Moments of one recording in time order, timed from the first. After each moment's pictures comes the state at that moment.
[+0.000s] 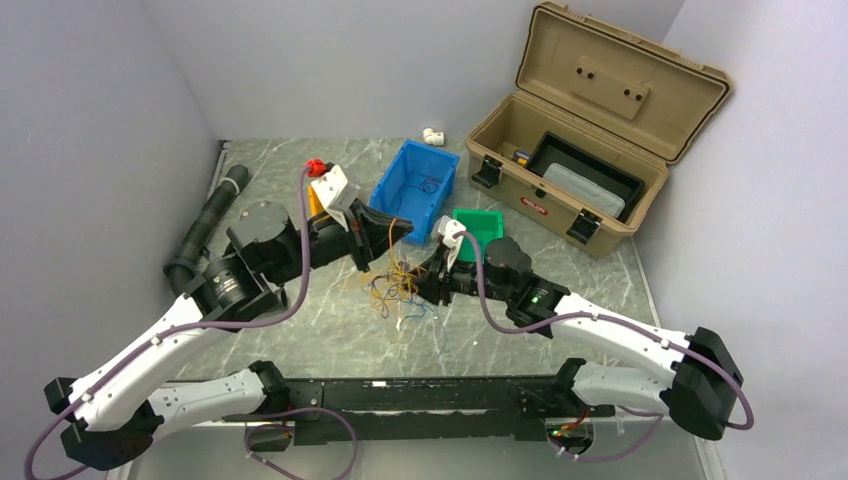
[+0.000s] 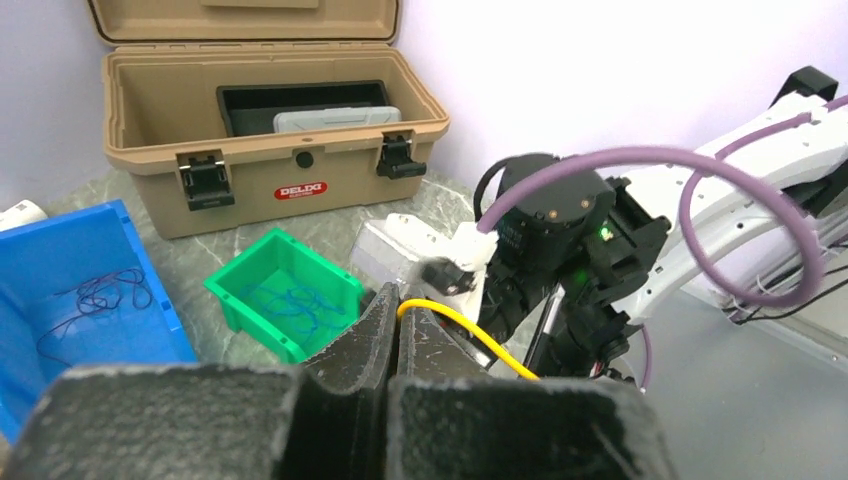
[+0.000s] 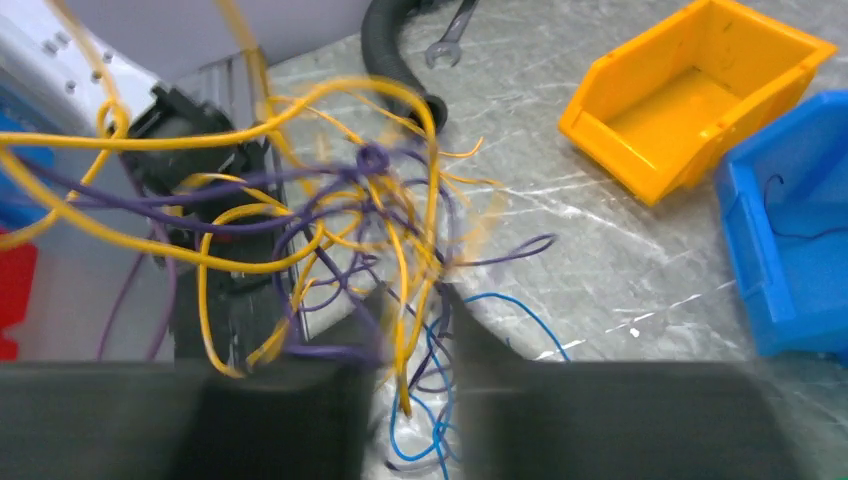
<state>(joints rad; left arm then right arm) -0.90 0.92 1.19 -0.21 0.20 -0.22 0.89 1.07 0.67 0.27 -0.41 0.13</state>
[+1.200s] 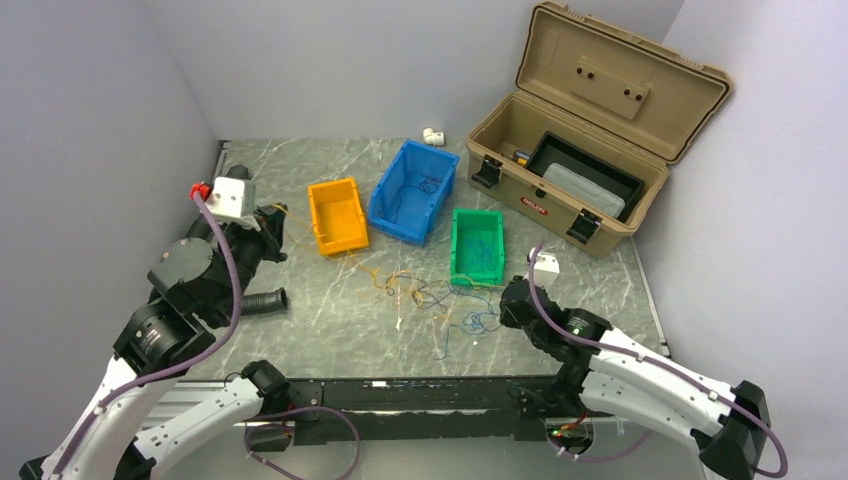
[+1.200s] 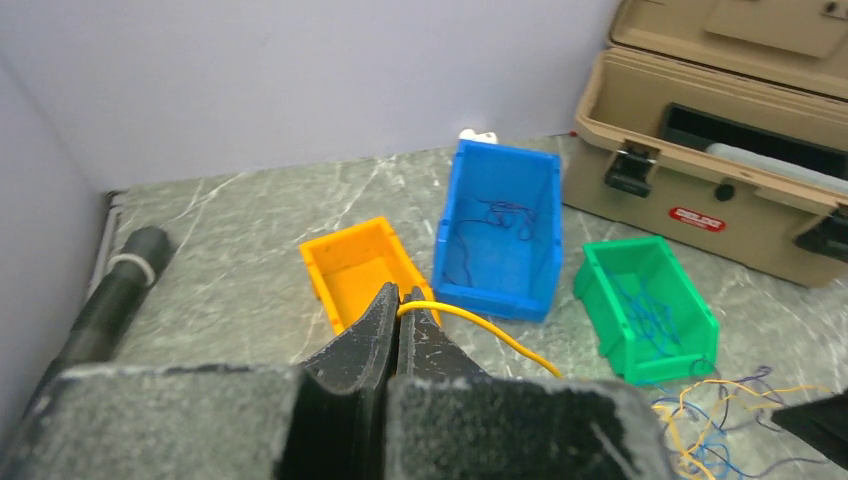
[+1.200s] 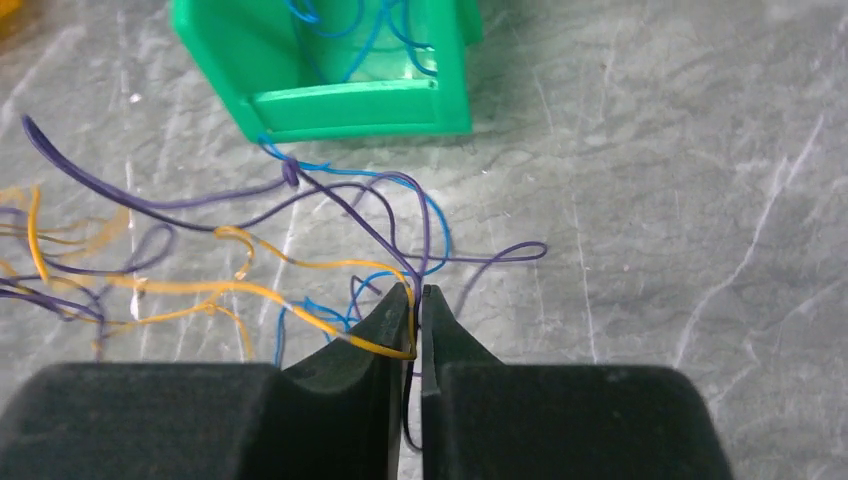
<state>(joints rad) -0.70 0.63 1.16 -0.53 -0.50 -0.09 0.89 0.73 0.48 -0.59 0.56 0.90</state>
